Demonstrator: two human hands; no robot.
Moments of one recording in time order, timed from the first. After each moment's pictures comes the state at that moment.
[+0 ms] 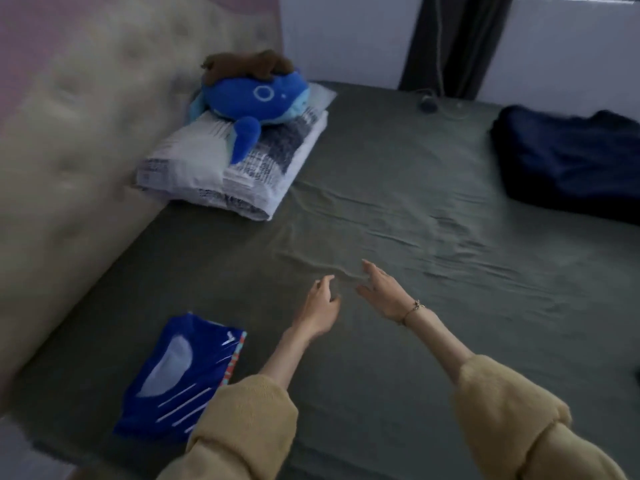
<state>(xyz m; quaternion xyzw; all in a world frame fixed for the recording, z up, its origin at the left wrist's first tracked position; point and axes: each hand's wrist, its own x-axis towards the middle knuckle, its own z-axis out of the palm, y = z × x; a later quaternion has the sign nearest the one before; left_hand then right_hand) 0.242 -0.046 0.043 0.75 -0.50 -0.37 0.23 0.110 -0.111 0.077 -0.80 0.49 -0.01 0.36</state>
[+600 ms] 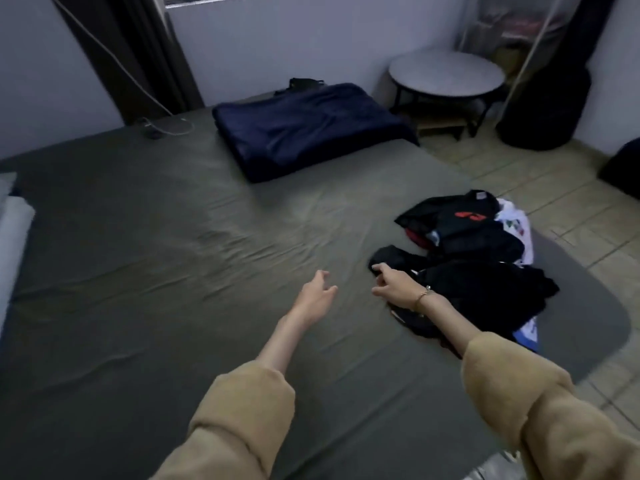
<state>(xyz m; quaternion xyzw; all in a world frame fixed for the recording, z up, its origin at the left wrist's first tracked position) -0.186 -0.100 0.080 0.54 -0.69 -0.47 0.07 -0.357 -0.044 0.097 -0.52 0.76 -0.10 0.37</state>
